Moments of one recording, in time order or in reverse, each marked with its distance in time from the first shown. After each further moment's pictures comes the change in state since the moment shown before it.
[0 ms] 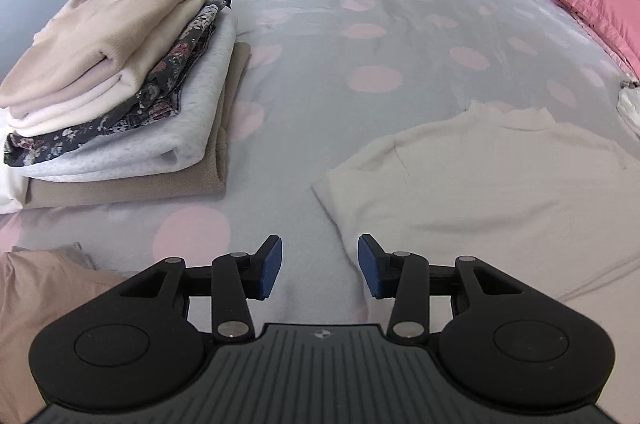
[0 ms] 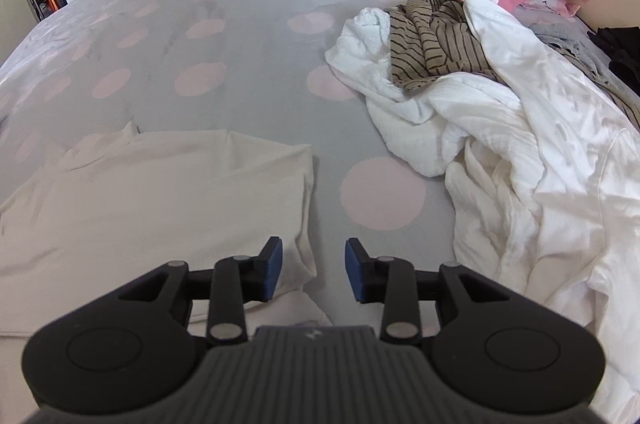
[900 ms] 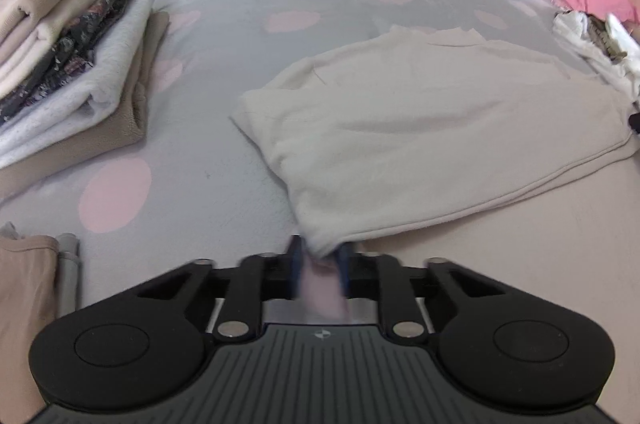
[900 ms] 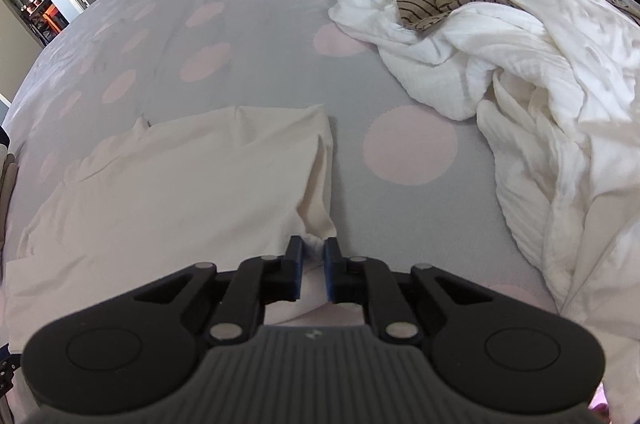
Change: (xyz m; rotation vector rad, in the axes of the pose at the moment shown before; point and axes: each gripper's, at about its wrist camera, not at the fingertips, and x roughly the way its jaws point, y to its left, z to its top) left arm 0.014 -0.024 -0.042 0.135 0.046 -0.175; right arm 0.028 -0.008 -0.008 0.137 0.081 0.107
